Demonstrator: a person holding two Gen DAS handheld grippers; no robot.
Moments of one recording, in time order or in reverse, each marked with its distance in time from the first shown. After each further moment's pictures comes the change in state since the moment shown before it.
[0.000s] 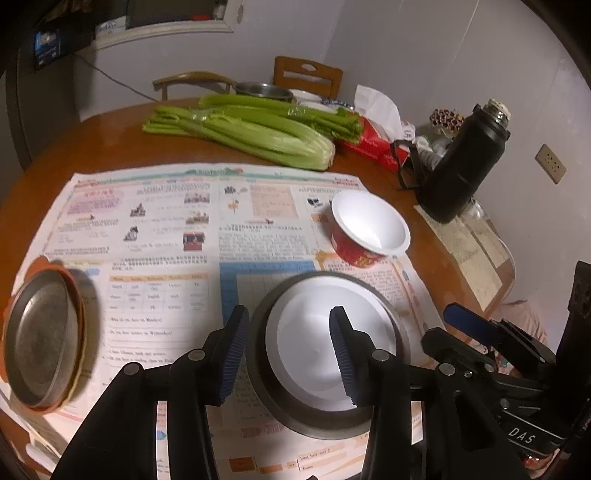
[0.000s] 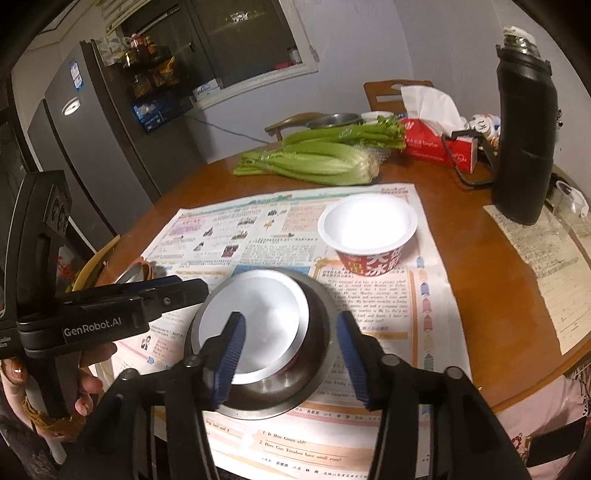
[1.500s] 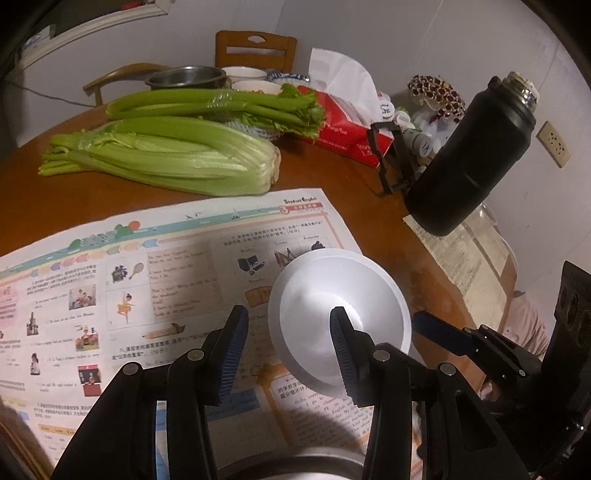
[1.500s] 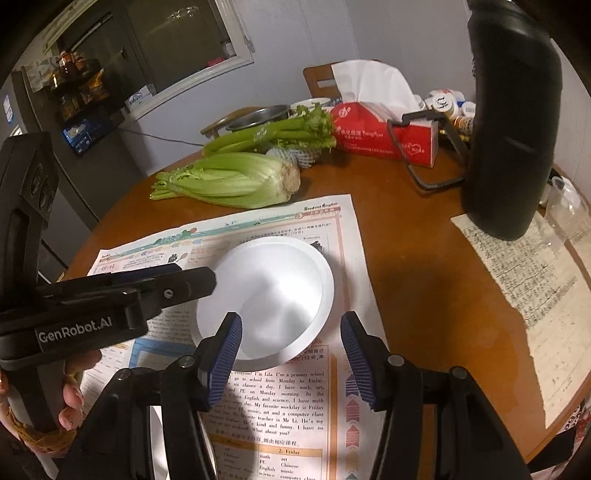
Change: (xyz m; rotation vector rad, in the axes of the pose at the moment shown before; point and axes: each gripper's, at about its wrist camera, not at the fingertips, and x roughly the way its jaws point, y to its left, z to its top) left arm 0.135 -0.053 0.105 0.127 0.137 -0.110; right arm 0.084 -0.086 0.069 0.129 0.056 -0.146
